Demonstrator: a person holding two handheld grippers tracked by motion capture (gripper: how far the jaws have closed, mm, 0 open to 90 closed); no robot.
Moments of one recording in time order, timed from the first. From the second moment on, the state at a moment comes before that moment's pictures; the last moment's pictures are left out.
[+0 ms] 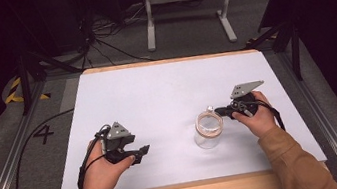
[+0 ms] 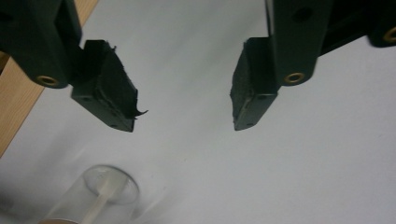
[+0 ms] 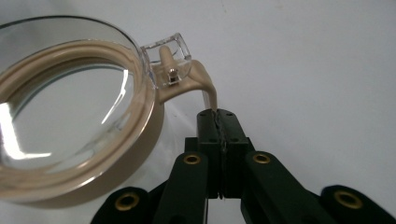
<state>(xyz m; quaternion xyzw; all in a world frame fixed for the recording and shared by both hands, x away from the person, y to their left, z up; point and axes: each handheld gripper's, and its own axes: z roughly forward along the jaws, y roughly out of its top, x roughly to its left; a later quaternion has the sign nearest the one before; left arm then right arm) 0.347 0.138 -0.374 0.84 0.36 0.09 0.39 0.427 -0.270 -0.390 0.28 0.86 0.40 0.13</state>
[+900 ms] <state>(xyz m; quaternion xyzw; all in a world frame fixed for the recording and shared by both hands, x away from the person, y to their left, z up) 0.411 0.003 -0.437 0.86 0.27 0.05 0.42 0.359 -0.326 -0.395 0.34 0.85 0.38 0.16</state>
